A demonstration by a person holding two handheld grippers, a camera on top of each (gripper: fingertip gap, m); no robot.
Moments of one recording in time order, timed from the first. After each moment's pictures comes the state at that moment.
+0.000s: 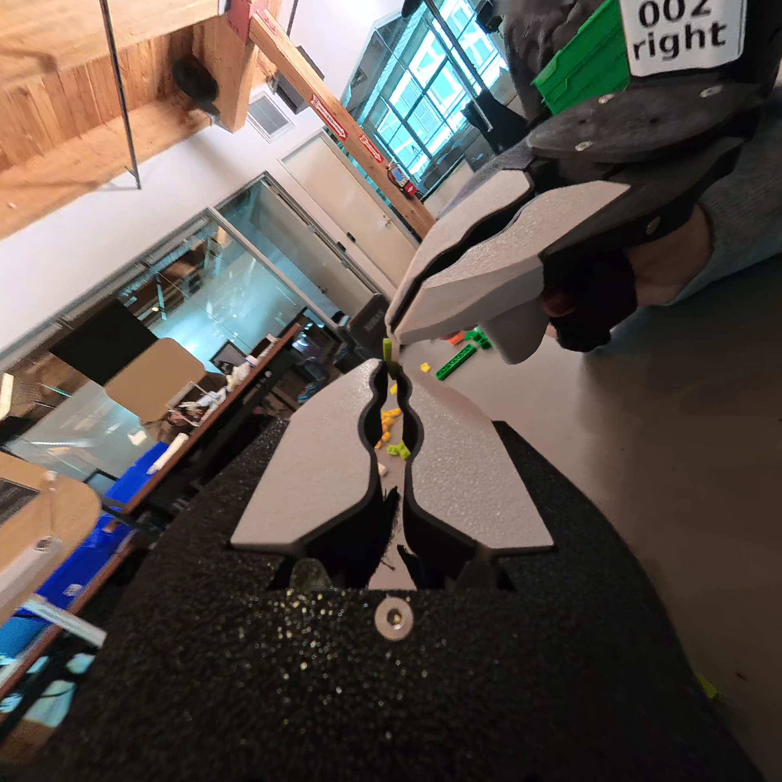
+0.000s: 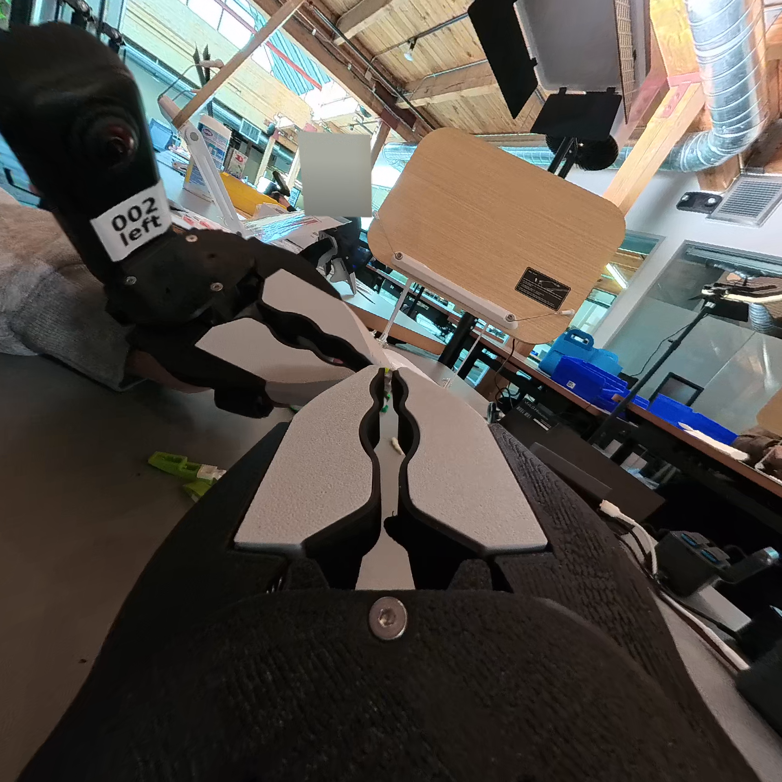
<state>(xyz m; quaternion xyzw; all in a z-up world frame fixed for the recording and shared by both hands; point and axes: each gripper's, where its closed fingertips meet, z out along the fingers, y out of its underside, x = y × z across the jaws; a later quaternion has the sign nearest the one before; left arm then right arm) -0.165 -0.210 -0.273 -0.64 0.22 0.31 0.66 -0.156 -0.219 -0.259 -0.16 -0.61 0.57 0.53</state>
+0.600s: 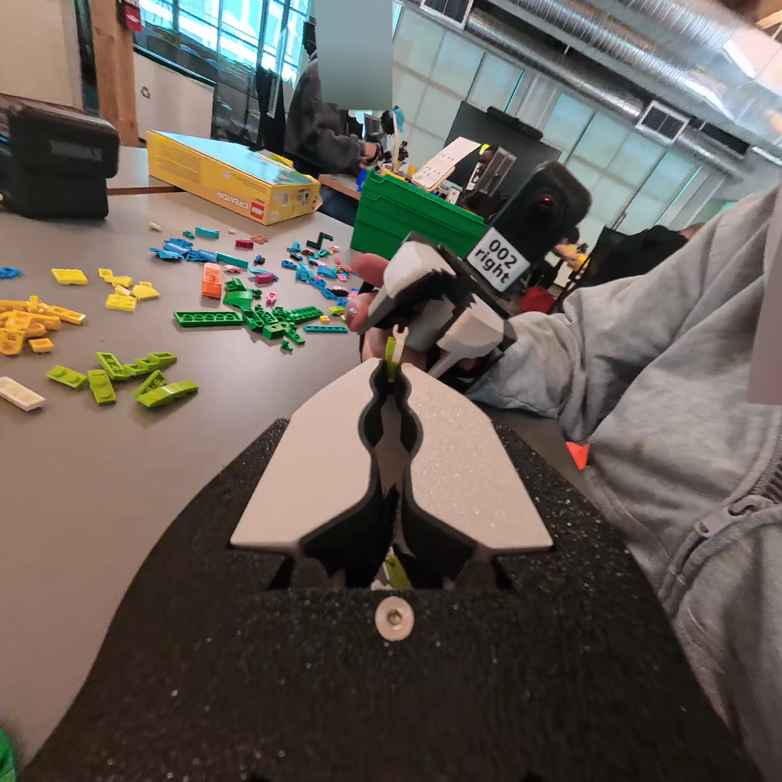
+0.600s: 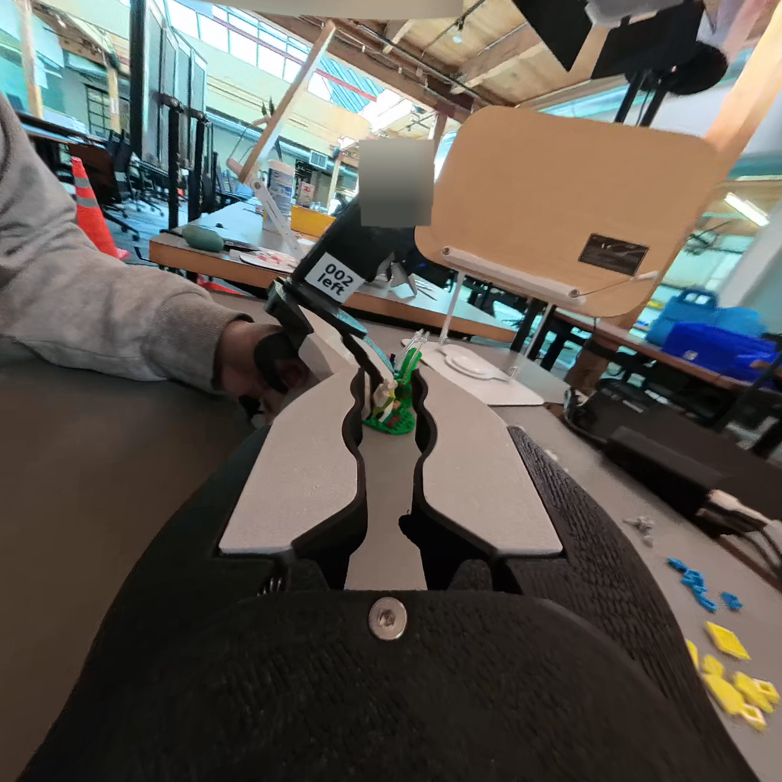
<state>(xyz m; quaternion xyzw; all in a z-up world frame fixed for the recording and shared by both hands) -0.141 -0.210 -0.284 -0.72 0.03 -0.28 0.63 -0.146 -0.215 -0.256 -0.18 -0.63 0.63 0.41</state>
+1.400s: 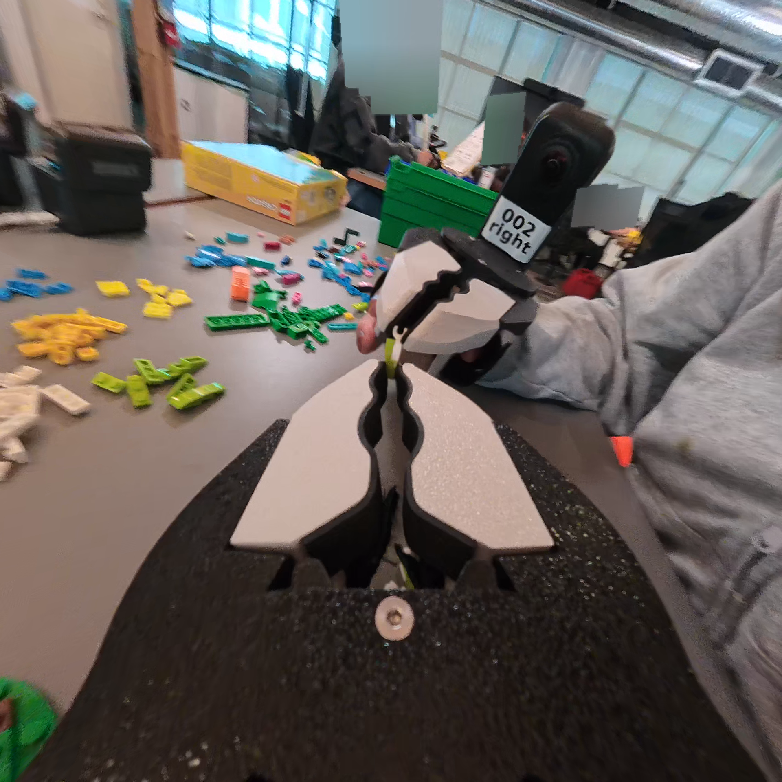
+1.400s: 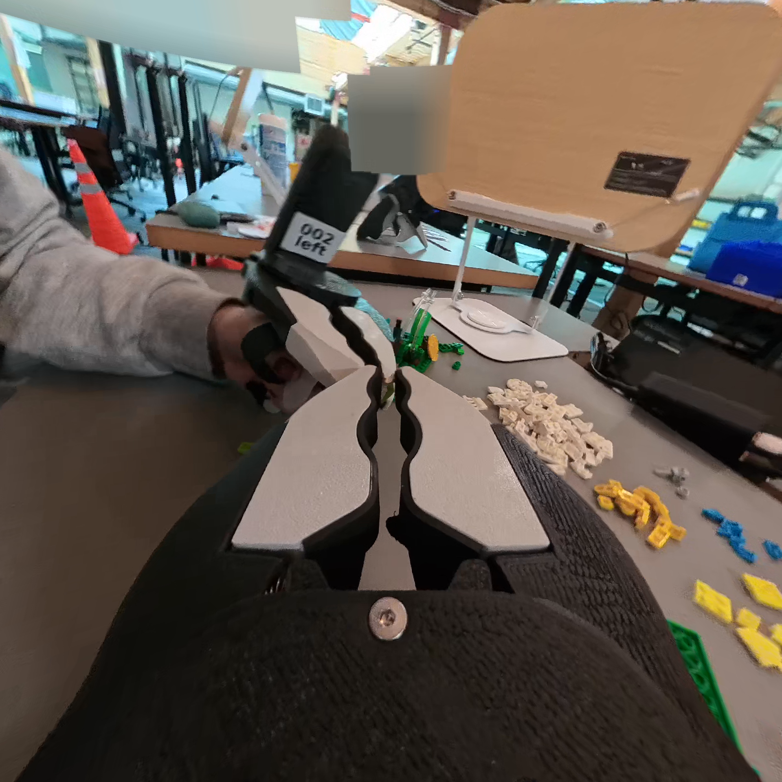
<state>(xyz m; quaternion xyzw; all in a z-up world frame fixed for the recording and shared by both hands) -0.142 -0.206 -0.288 -0.73 0.04 -0.22 0.64 -0.155 -0.214 -0.268 -0.24 -0.66 0.61 0.35</state>
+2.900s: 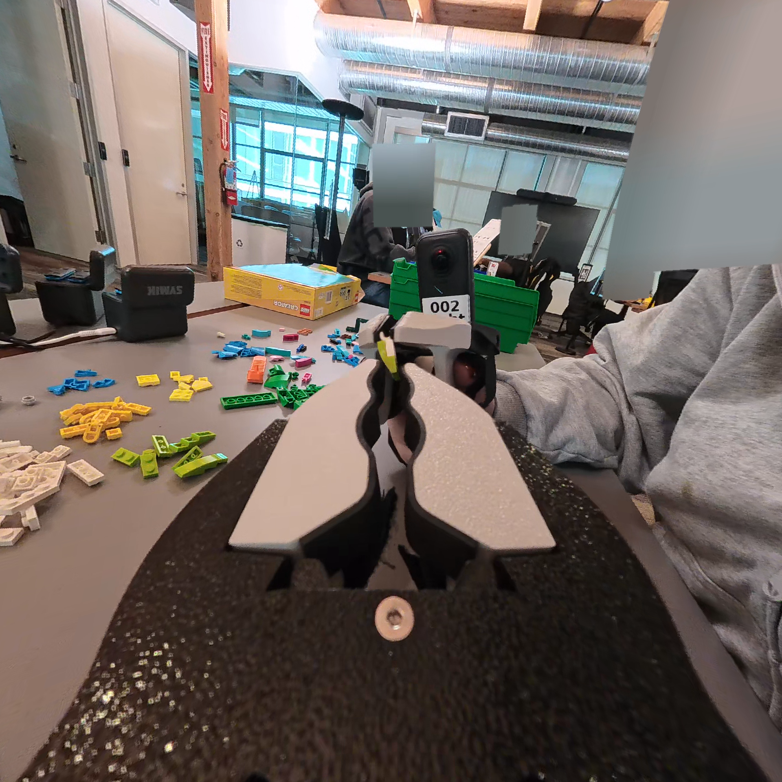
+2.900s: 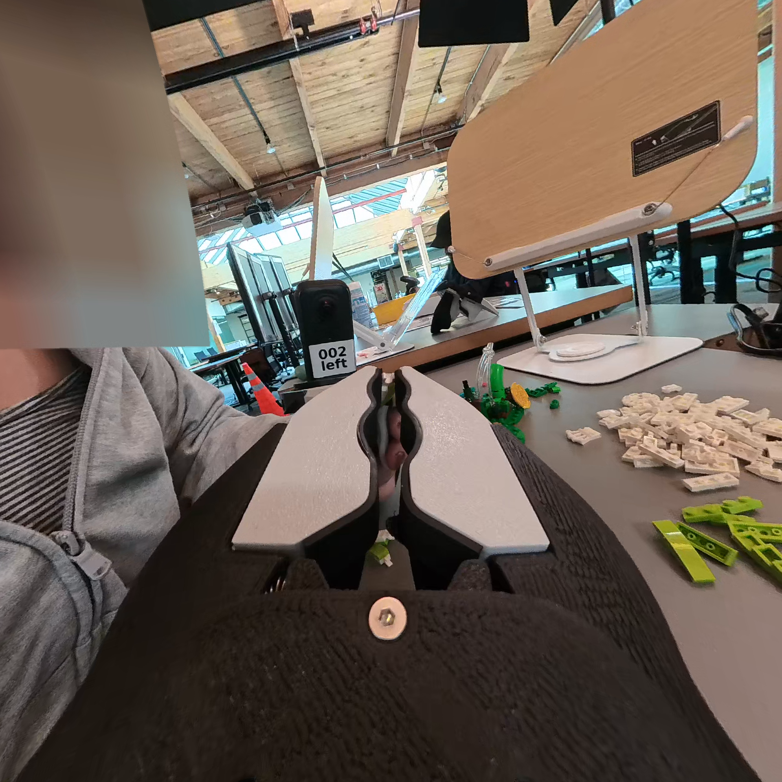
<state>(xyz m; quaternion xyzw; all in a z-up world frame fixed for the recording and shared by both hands) -0.133 -0.209 -0.257 -0.65 0.04 -0.18 0.74 -0.145 -0.213 -0.241 -0.30 -0.51 0.79 0.18</state>
